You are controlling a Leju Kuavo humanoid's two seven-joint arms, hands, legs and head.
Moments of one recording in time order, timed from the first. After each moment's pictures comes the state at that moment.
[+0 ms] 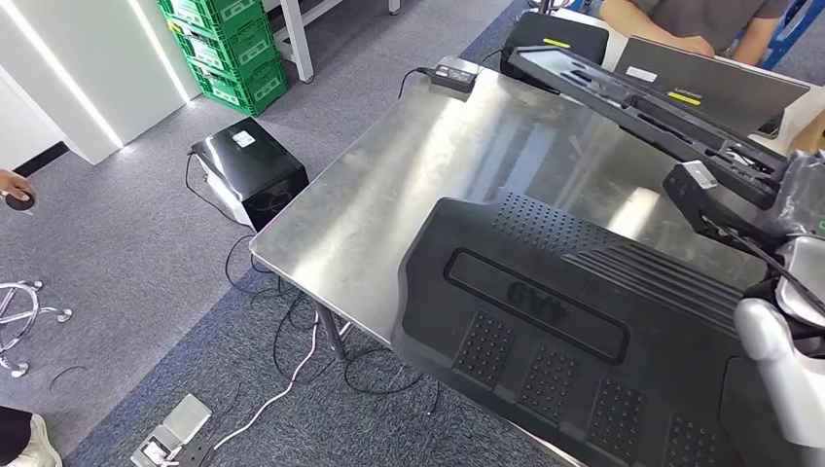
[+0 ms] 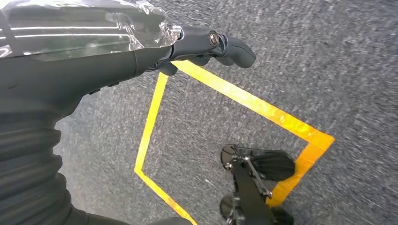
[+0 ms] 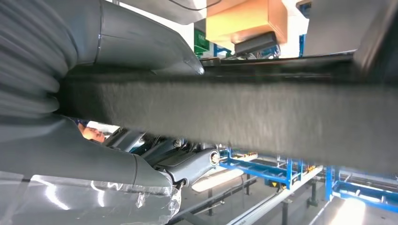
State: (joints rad) left arm -0.12 0.28 -1.07 -0.23 1.19 0.11 -0.08; right arm -0.55 -0.57 0.21 -1.41 1.12 0.14 0.70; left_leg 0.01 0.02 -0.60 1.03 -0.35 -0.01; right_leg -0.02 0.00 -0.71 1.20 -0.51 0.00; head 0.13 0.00
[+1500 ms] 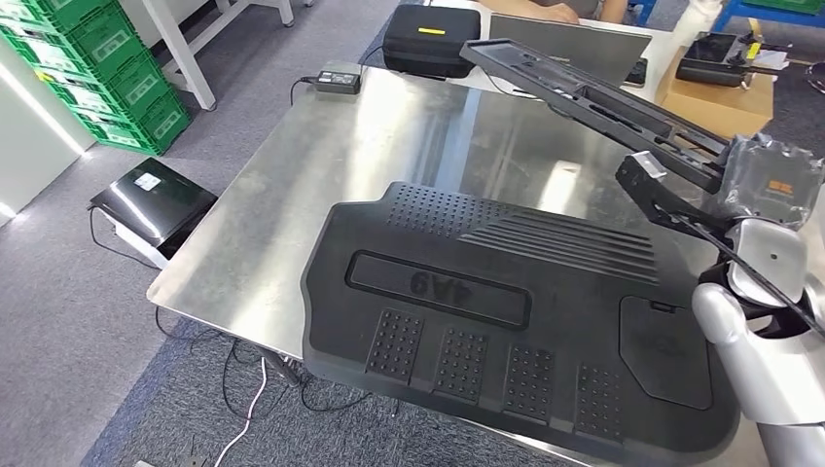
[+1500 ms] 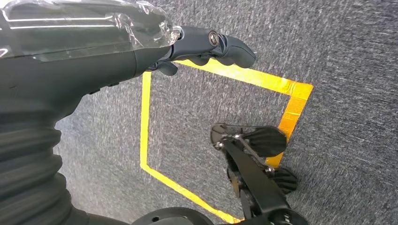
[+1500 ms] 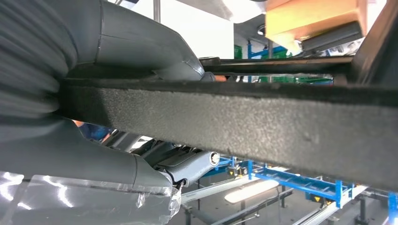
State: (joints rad) left arm -0.11 0.27 -1.03 -0.22 1.19 0.01 -0.08; right arm -0.54 -0.53 0.23 -1.46 1.14 0.19 0.70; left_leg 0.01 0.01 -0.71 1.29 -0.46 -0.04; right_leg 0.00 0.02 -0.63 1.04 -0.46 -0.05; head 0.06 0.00
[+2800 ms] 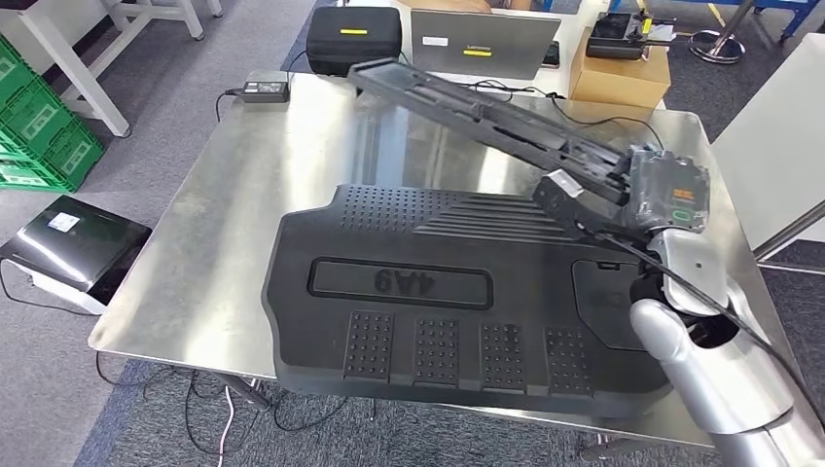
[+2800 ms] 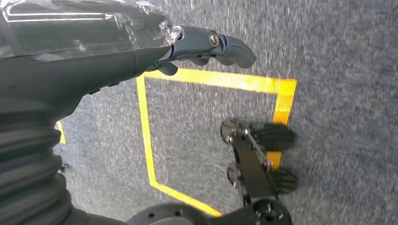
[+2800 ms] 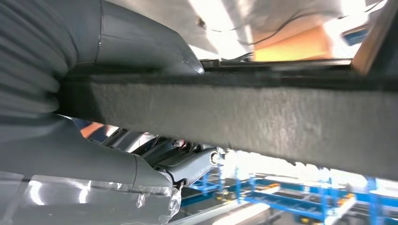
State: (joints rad) left arm -0.12 0.27 -1.03 -0.22 1.19 -0.01 -0.08; right arm -0.51 -0.48 0.36 -1.59 0.99 0.18 0.69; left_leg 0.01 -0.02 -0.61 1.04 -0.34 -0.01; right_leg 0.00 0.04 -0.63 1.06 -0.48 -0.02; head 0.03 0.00
